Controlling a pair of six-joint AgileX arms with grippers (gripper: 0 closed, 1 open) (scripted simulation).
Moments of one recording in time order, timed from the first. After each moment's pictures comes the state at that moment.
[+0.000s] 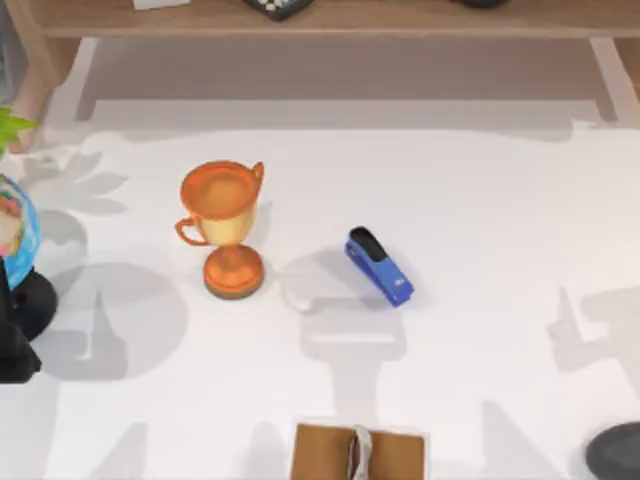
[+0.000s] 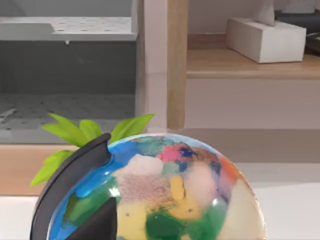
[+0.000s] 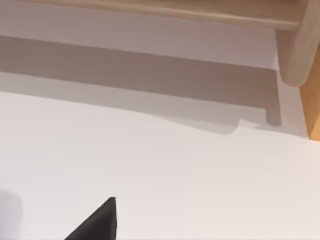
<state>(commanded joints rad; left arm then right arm) 0.00 0.00 0.00 0.00 0.00 0.00 0.15 0.37 0.31 -0.20 -0.05 -0.04</state>
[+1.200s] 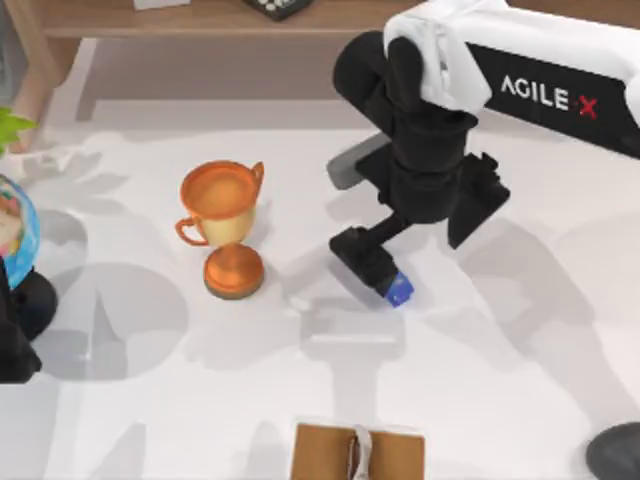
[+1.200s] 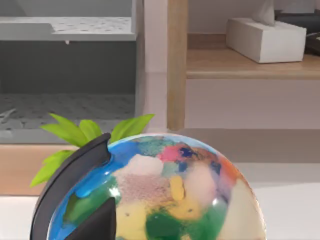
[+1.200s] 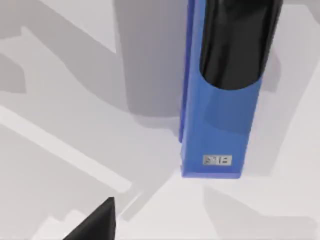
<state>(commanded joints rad) 0.00 0.00 0.00 0.00 0.00 0.00 0.59 2.30 1.90 -1.25 0.01 -0.04</state>
